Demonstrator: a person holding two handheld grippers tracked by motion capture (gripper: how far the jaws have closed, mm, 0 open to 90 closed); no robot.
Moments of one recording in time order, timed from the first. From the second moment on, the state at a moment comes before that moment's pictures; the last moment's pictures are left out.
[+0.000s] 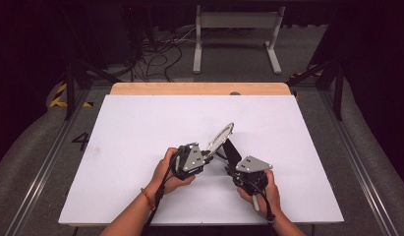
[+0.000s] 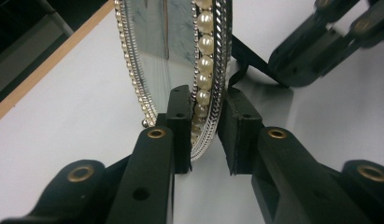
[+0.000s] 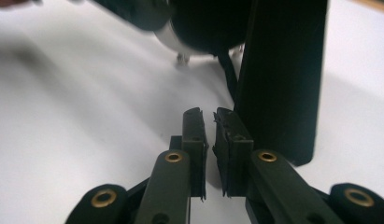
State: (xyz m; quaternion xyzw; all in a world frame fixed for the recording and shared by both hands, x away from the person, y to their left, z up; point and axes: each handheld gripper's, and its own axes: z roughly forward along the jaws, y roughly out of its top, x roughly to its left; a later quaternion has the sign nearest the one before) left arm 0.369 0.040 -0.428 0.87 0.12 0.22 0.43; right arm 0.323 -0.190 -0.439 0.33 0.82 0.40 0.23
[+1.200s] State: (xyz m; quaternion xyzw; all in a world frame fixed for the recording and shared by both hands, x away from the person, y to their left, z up) left arm 0.374 0.040 -0.440 0.88 0.14 0.23 0.38; right arm 0.331 -0.190 -0.441 0.34 0.81 0.41 0.23
